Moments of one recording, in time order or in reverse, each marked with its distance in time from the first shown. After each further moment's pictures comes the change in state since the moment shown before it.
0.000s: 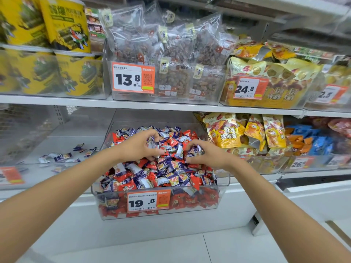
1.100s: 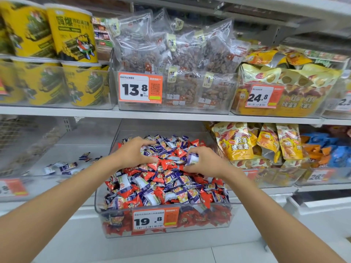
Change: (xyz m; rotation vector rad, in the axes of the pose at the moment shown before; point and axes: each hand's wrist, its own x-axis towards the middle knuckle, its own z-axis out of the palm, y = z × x) left_hand 0.019 -0.042 -0.024 0.308 0.067 -0.165; right_hand 0.034 -0.018 0.015 -0.119 0.085 -0.028
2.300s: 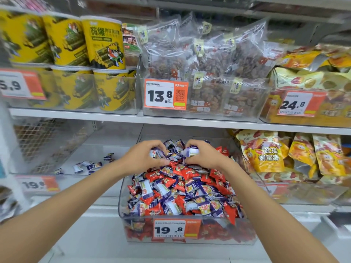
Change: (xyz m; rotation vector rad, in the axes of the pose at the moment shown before) left_hand -0.029 -0.008 -0.023 -0.150 0.143 0.071; right_hand 0.074 -0.027 0.017 0.135 -0.085 -0.029
